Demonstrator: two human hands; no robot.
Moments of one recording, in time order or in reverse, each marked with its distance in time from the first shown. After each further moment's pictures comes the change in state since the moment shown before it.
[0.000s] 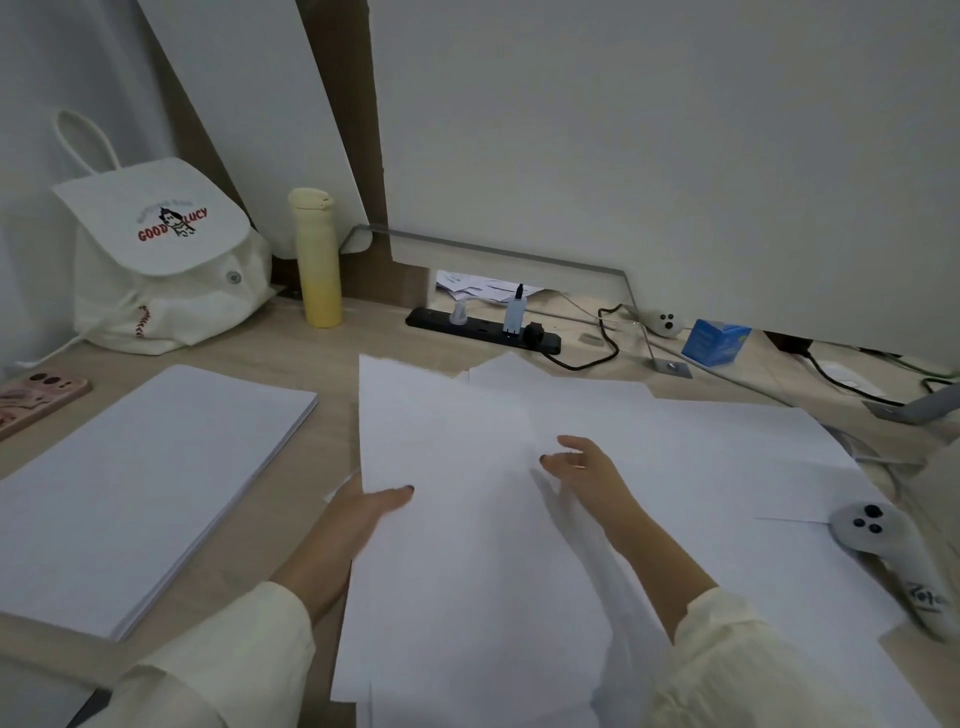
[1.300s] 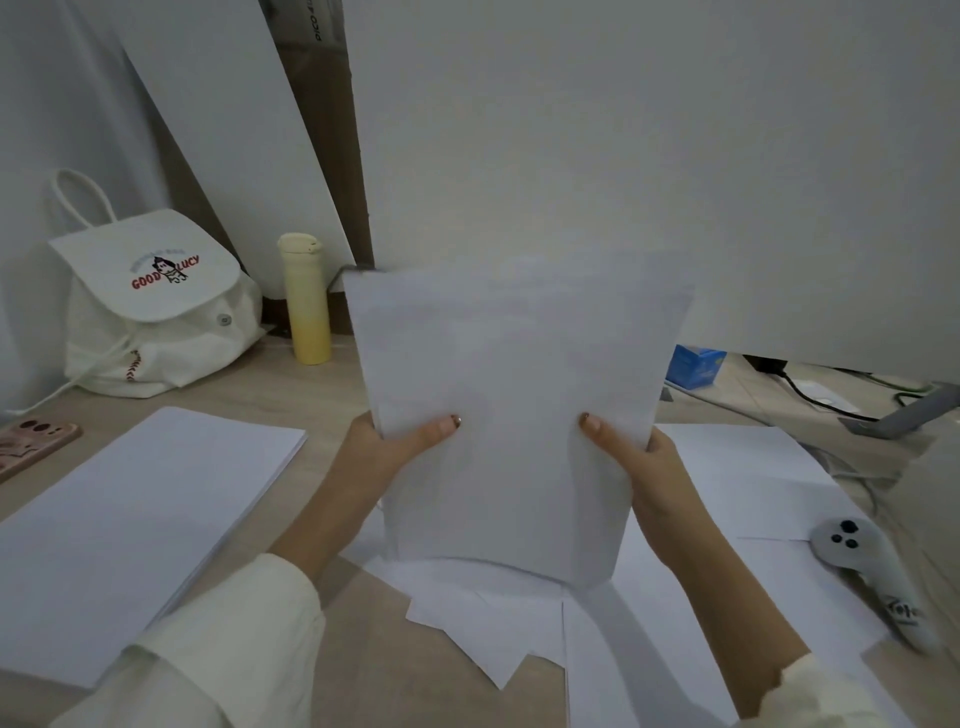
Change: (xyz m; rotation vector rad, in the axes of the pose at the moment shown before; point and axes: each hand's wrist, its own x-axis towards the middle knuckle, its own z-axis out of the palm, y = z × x) left_hand -0.011 0.080 0.042 0.069 -0.054 0.408; right_hand -0.065 -0.061 -0.048 0.490 0.005 -0.292
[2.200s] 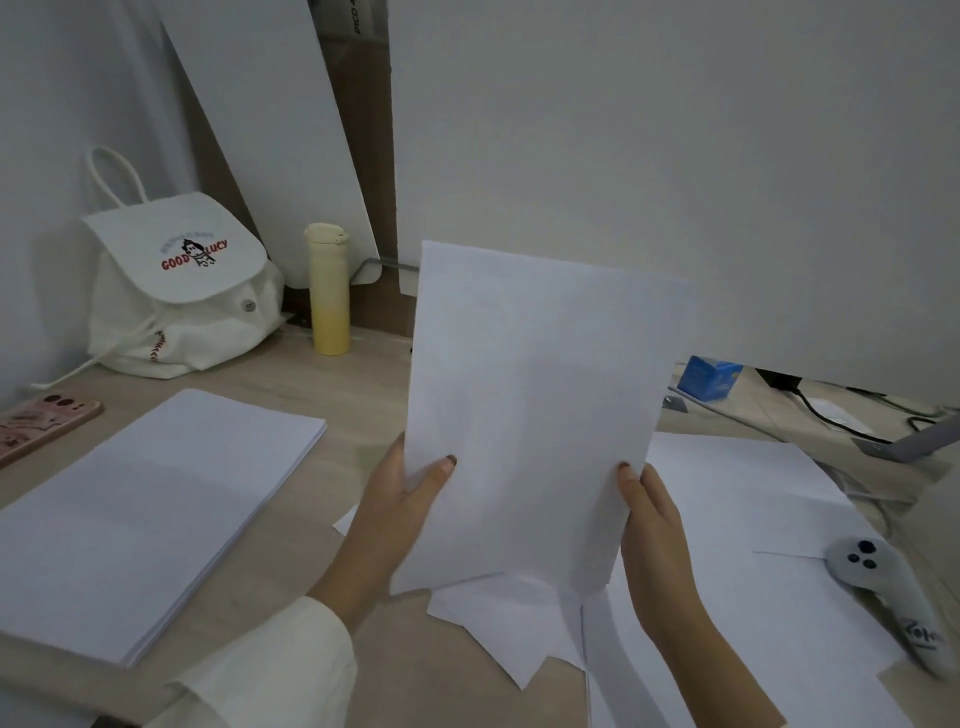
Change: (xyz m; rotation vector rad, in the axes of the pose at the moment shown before) left_hand -0.026 -0.034 -0.006 0.149 0.075 0.049; right_hand -0.028 0.042 0.021 -0.056 0.182 -0.029
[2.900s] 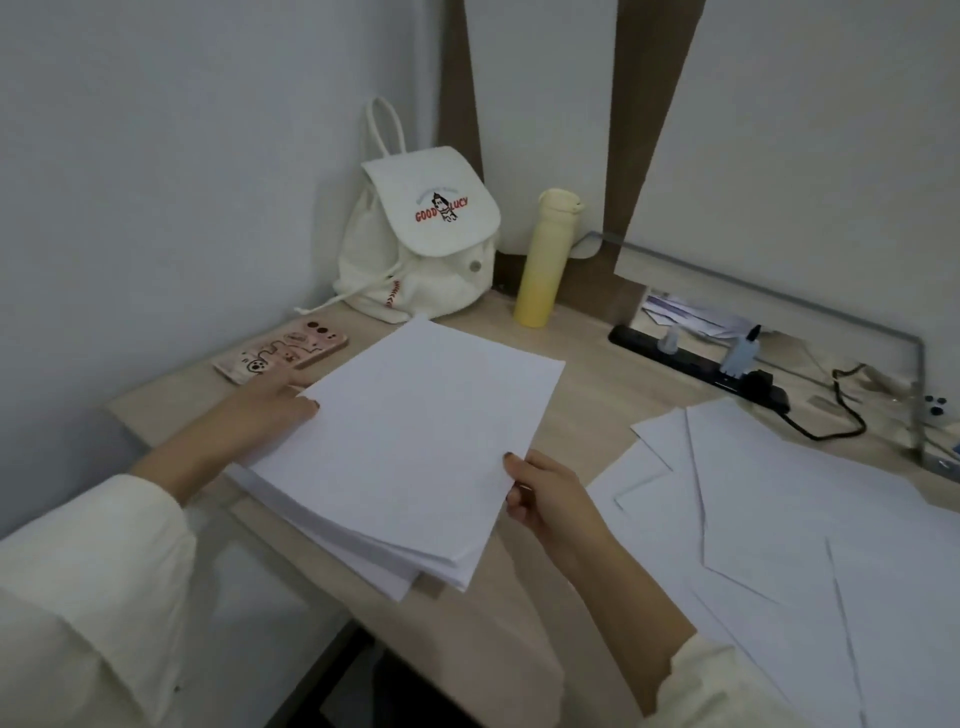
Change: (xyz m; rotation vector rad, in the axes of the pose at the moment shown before) left_hand 0.015 -0.009 -0.312 0.488 0.290 -0.385; right_hand -0.020 0.059 0.257 -0.079 -0.586 0.450
